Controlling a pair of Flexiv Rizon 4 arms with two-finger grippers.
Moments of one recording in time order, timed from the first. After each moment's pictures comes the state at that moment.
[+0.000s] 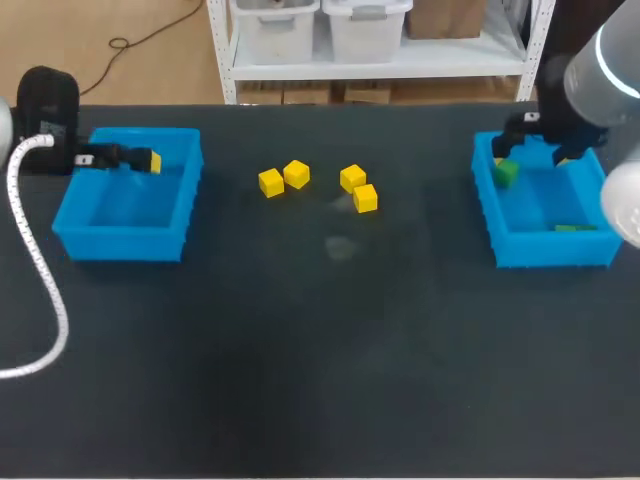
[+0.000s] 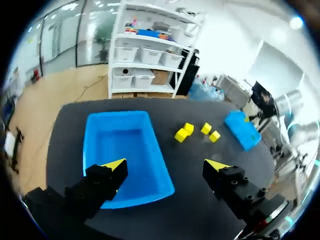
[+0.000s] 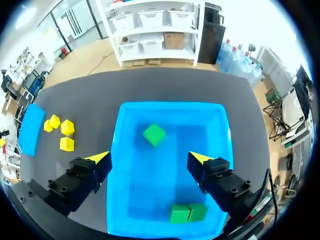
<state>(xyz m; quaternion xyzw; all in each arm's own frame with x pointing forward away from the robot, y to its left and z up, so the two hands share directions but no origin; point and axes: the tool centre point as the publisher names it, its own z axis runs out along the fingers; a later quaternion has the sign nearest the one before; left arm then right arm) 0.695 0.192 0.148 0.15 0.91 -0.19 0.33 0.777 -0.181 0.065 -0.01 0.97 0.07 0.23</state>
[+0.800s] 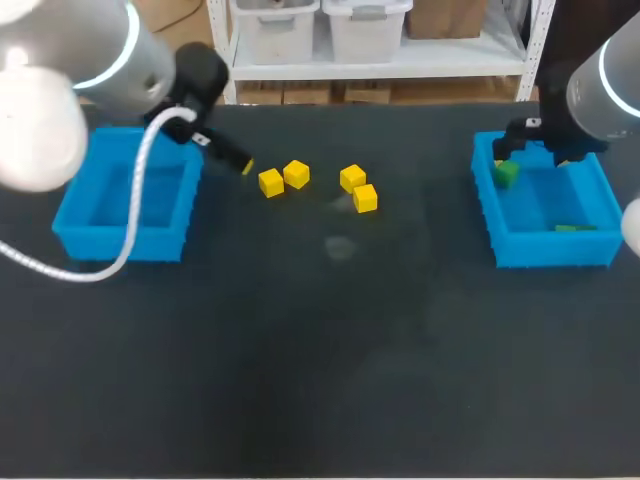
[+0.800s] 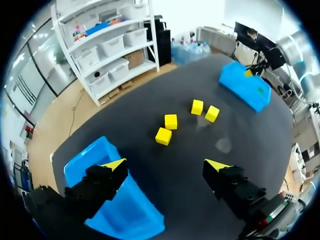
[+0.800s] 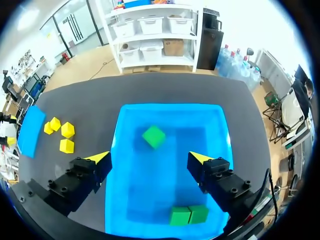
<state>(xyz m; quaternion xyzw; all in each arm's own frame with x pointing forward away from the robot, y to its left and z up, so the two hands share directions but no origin) 0.752 0.090 0.110 0.35 0.91 -0.06 0.23 0.776 -0.181 0.065 -0.01 0.96 0.06 0.25</state>
